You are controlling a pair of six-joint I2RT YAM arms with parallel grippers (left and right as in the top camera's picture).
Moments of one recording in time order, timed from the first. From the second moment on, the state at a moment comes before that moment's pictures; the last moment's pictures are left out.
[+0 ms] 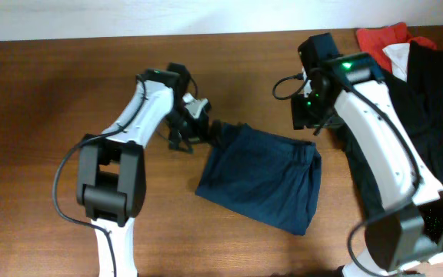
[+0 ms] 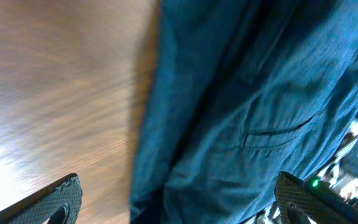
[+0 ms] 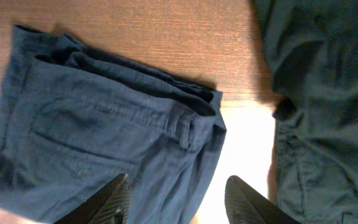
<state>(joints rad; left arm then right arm) -0.30 2.20 1.73 -1.23 0.53 -0.06 0.23 1.77 1.75 -1.37 0.06 0.21</state>
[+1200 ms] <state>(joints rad) 0.21 2.15 1.79 -1.12 -0.14 -0.08 0.23 1.71 1.75 -1.52 0.12 0.21</state>
